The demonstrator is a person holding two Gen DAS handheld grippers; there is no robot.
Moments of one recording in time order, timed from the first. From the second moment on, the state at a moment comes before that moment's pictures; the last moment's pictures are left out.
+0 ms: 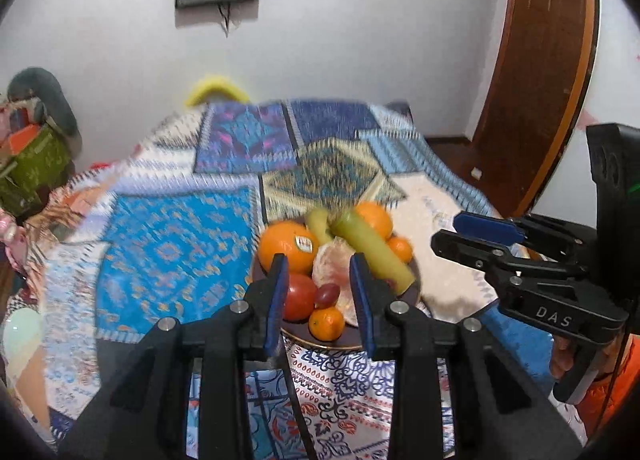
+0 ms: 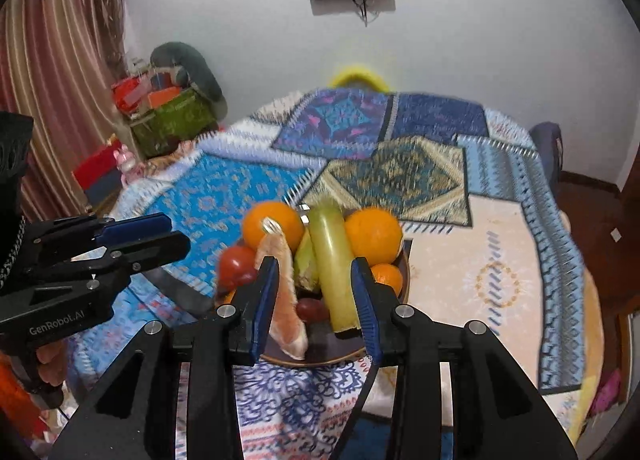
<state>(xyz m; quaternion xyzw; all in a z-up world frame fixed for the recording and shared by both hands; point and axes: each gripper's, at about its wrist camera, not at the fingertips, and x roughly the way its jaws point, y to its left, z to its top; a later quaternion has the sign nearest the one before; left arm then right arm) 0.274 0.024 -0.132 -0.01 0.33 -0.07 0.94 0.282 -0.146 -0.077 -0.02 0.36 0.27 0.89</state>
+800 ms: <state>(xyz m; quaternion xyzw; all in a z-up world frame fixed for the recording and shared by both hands) 0.051 0.011 0.034 -0.01 0.07 -0.03 1.00 0.071 -0.178 0.102 0.00 0.10 0.24 0.97</state>
